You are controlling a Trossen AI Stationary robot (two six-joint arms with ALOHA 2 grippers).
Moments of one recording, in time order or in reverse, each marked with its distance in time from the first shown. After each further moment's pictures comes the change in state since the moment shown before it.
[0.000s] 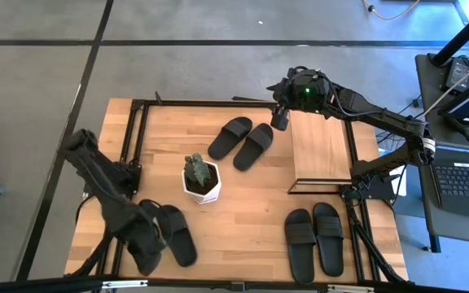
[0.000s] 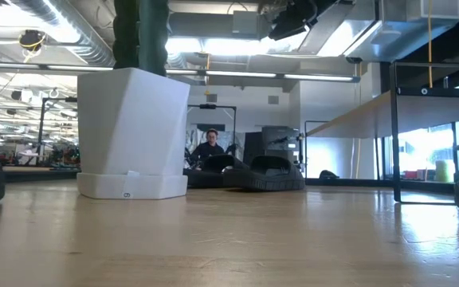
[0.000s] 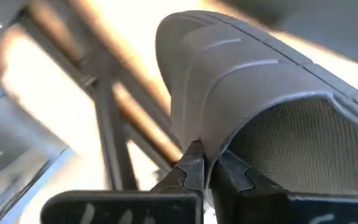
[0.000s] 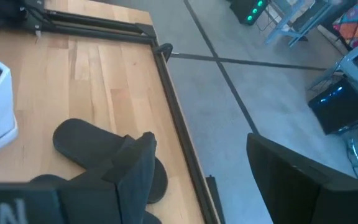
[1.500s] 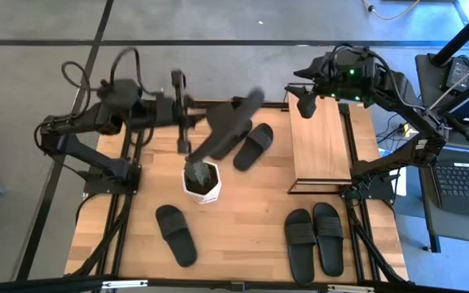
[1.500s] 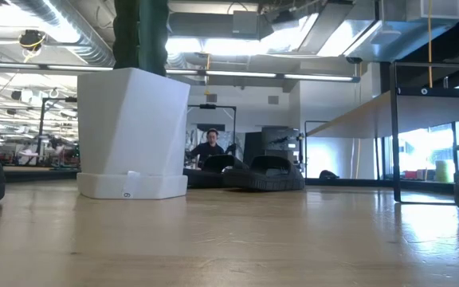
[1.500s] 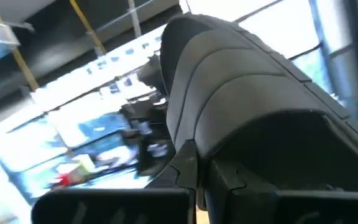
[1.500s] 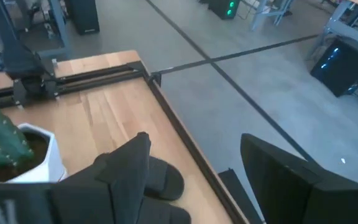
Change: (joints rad) left arm 0.870 -0.262 0.254 1.183 -0.345 2.271; right arm 0.015 -0.043 0.426 -0.441 0.016 0.330
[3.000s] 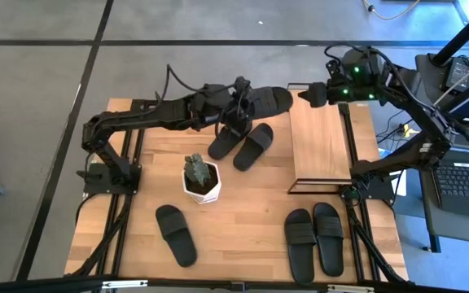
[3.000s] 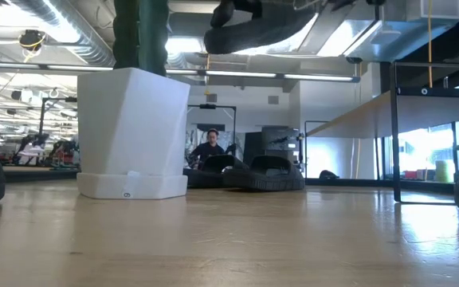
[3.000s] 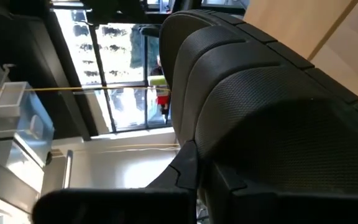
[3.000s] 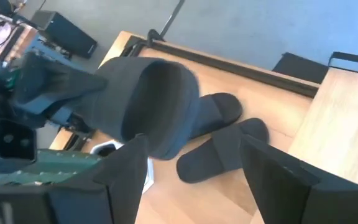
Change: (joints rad) left arm 0.162 0.408 0.047 -0.037 -0.317 1.015; right arm -0.143 -0.038 0.000 -0.251 -0.201 0.721
